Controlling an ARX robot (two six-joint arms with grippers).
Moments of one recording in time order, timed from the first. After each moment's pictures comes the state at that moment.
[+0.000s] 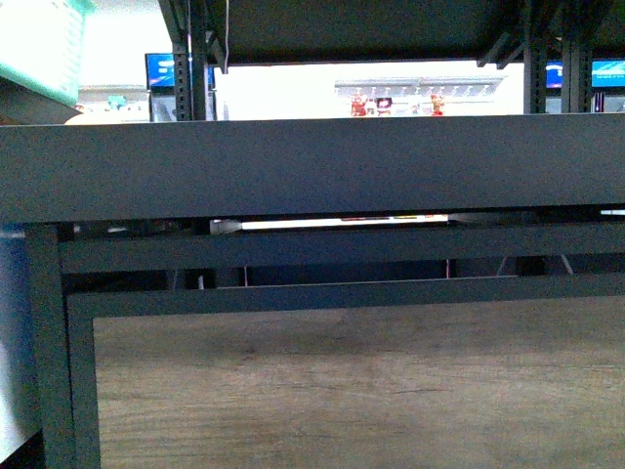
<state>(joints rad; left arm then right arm) 0.00 0.00 0.01 0.00 0.00 0.00 0.00 0.00 0.01 0.00 0.00 0.00</state>
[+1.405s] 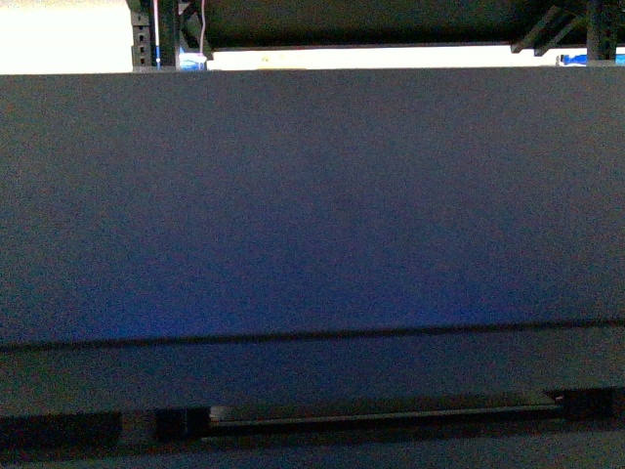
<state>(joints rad) 0.00 0.00 0.01 0.00 0.00 0.00 0.00 0.00 0.01 0.00 0.00 0.00</state>
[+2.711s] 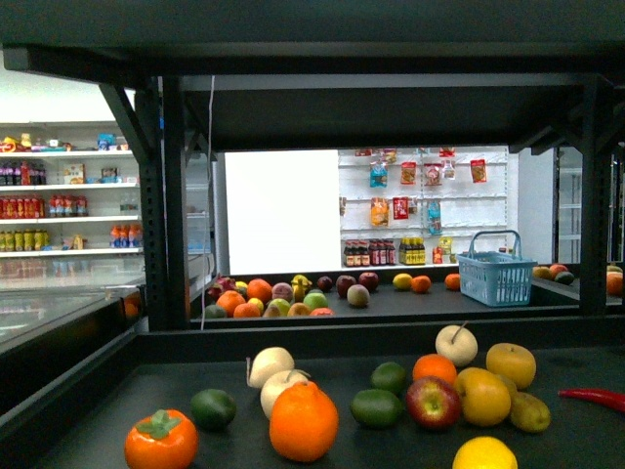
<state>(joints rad) 0.00 0.00 0.01 0.00 0.00 0.00 0.00 0.00 0.02 0.00 0.00 0.00</state>
